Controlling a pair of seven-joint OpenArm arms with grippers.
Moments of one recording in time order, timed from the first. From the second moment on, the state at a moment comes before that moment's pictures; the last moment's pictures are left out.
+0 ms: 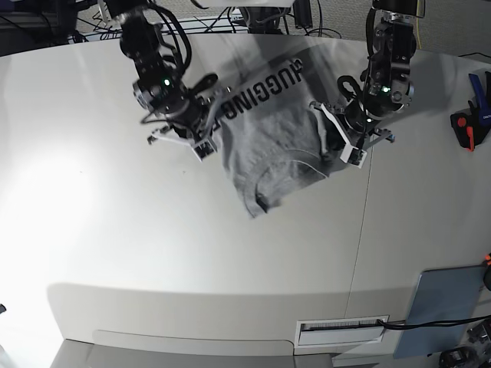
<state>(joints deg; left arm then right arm) 11.6 -12.0 1.4 92.4 -13.5 -22.7 34.3 -11.4 12.4 -17.1 101.5 -0.1 12.5 -49.7</state>
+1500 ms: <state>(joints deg) 33.8 -13.8 -25.6 114.6 -31.4 -30.2 47.9 -42.7 14.8 9.8 133.5 -12.0 -1.8 -64.2</state>
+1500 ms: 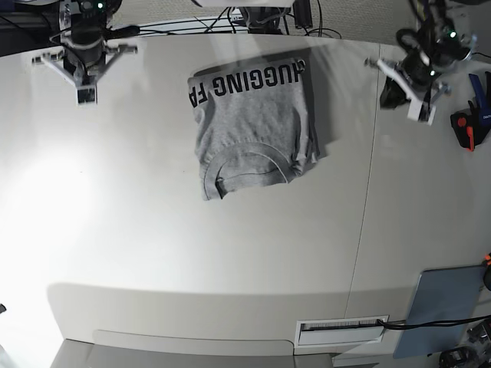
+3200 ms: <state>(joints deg) 19.5 -13.9 -15.1 25.7 -4.4 -26.5 -4.3 -14.0 15.9 9.9 21.5 -5.6 9.0 -7.9</state>
